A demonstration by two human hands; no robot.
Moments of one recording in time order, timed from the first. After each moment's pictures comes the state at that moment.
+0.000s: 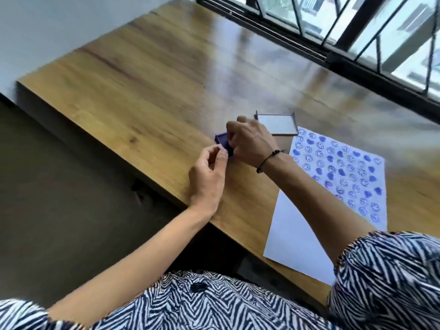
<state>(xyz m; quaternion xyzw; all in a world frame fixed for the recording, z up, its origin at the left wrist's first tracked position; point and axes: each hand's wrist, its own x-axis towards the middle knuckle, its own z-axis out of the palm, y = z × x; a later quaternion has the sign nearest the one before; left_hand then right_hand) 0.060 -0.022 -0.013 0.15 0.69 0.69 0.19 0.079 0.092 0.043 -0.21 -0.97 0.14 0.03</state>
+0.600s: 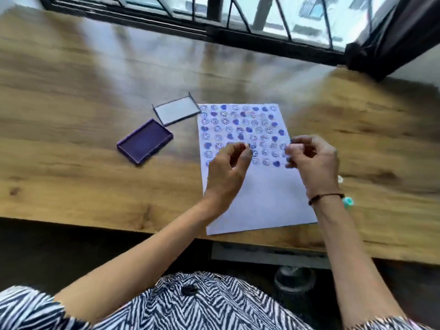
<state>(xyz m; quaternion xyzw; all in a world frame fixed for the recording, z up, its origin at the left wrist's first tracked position) 0.182 0.040 0.016 0.39 0.59 0.57 0.42 0.332 0.100 0.039 -0.60 -0.58 0.36 0.42</state>
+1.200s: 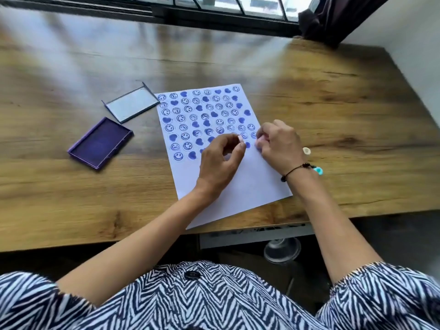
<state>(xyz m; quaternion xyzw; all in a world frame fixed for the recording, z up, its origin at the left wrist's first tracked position) 0.213 0.055 0.002 0.51 0.56 0.52 0.39 0.344 0.106 0.033 -0.63 -0.76 0.10 0.14</state>
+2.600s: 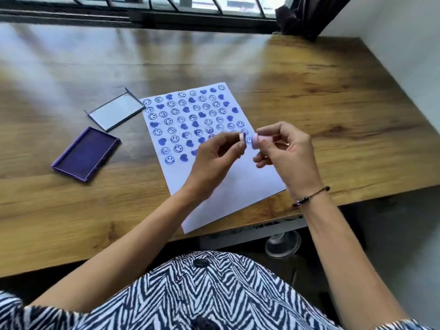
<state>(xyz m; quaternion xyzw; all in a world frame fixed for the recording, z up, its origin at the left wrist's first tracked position) 0.207 0.053 0.013 0.50 0.43 0.52 0.54 0.344 0.045 0.061 -0.60 -0.55 0.38 0.44</state>
